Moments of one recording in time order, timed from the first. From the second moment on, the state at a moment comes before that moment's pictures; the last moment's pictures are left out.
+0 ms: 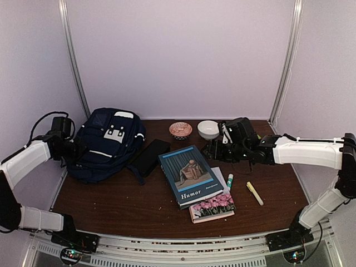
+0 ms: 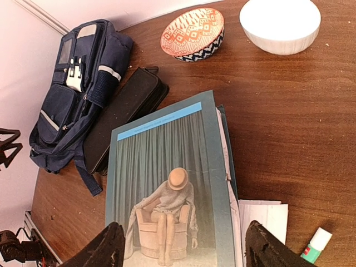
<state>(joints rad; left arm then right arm) -0.01 1.15 0.83 -0.52 -0.03 -0.77 0.76 1.48 0.99 -0.15 0.06 0.68</state>
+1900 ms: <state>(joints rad) -0.21 1.00 0.56 -0.54 -0.32 -1.28 1.08 2.14 1.65 -0.09 0.19 1.27</state>
